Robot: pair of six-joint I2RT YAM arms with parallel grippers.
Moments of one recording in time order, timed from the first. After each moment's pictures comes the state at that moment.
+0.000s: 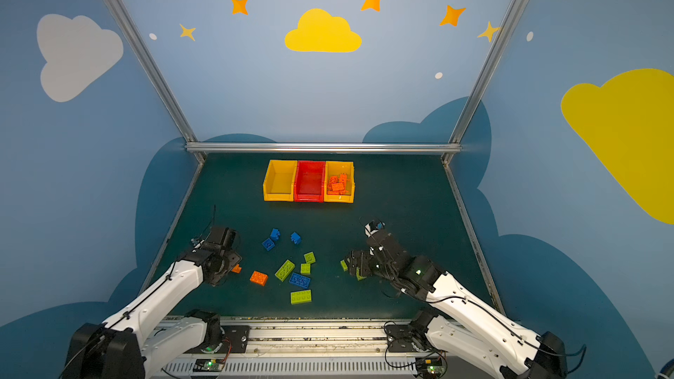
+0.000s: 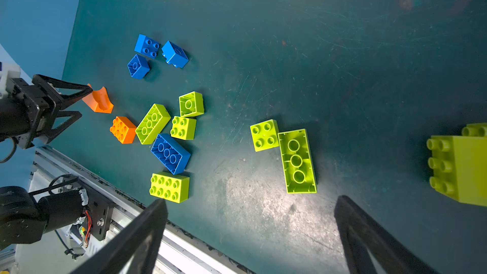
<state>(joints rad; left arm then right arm) -0.18 1.06 0.52 -0.71 -0.30 -1.06 0.84 0.85 0.68 -0.67 0.03 0.69</state>
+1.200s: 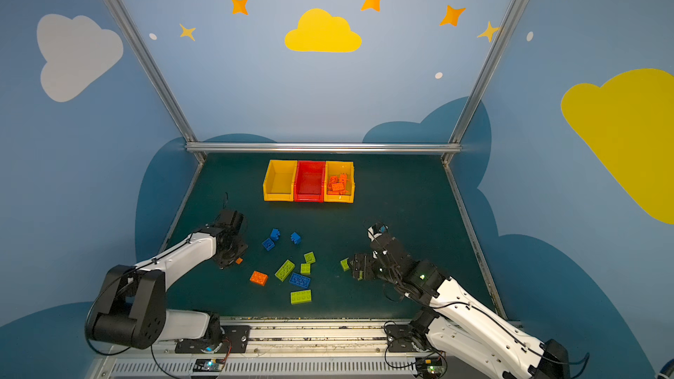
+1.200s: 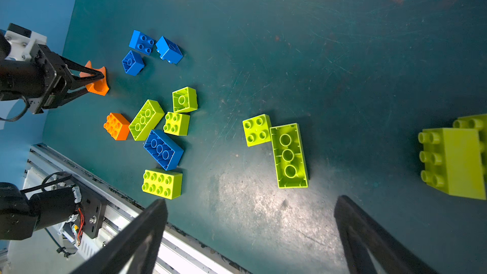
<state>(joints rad) -0.15 1.38 0.70 -0.66 -0.22 -0.96 0.82 0.79 0.64 -0.68 0.03 0.68</state>
